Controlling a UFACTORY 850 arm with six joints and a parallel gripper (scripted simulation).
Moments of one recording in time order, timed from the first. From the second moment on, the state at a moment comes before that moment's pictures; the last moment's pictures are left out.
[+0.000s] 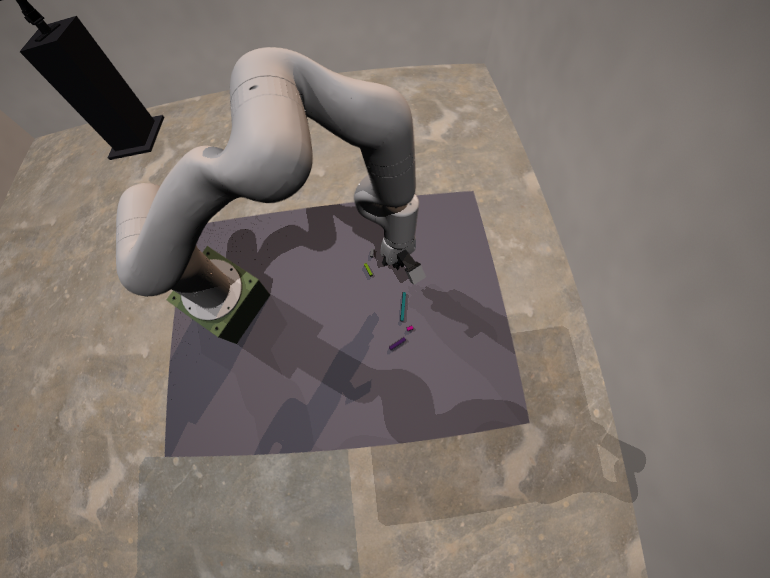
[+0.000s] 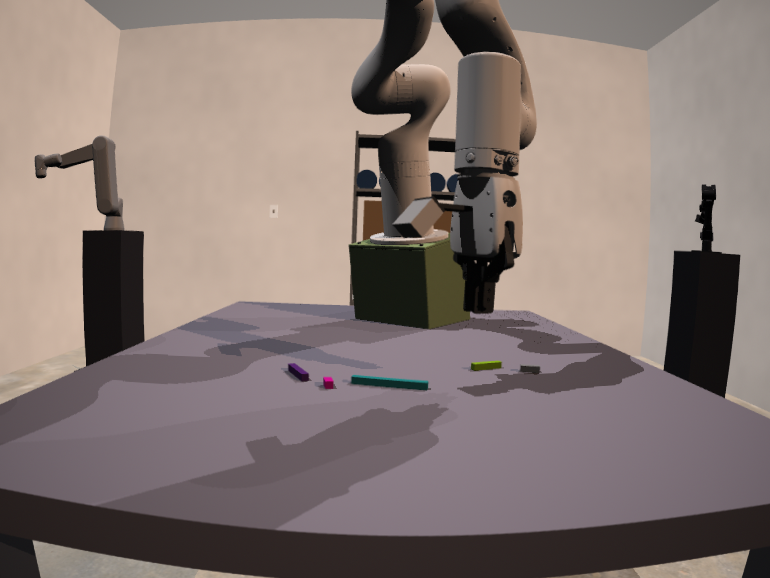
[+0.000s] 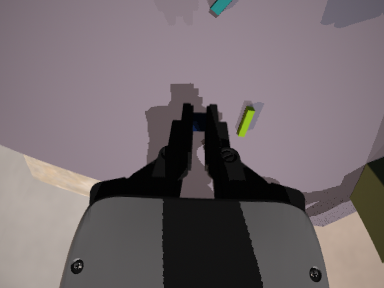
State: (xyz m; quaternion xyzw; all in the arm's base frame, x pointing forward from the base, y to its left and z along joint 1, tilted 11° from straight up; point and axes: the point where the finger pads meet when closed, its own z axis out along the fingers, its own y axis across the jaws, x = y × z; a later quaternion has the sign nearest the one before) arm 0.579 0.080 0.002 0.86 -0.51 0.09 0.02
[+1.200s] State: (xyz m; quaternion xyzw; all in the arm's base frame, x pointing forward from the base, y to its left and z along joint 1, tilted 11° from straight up) arm 0.488 0.039 -0.005 0.92 -0.39 0.07 0.03
